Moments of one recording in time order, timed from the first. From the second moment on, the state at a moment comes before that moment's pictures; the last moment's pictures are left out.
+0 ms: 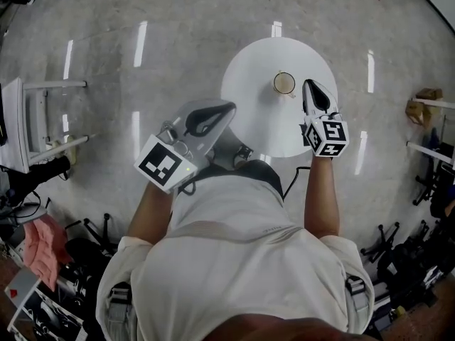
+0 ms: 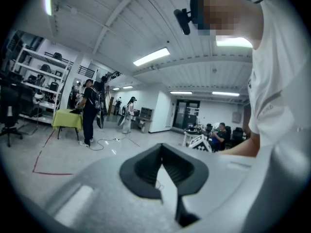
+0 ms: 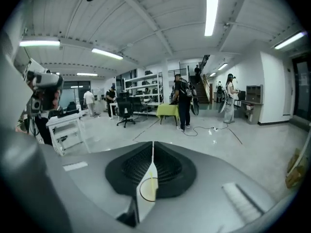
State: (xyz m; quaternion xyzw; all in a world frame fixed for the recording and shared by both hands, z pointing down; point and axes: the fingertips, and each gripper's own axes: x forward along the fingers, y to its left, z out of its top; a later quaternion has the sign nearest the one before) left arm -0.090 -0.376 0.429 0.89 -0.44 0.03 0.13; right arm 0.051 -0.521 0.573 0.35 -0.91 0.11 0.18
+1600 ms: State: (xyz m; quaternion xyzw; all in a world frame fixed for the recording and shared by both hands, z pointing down) left arm -0.024 -0.341 0.285 0.94 -0.35 0.02 -0.04; right arm 0.116 -0.386 0.296 0.39 -0.92 -0.01 0.02
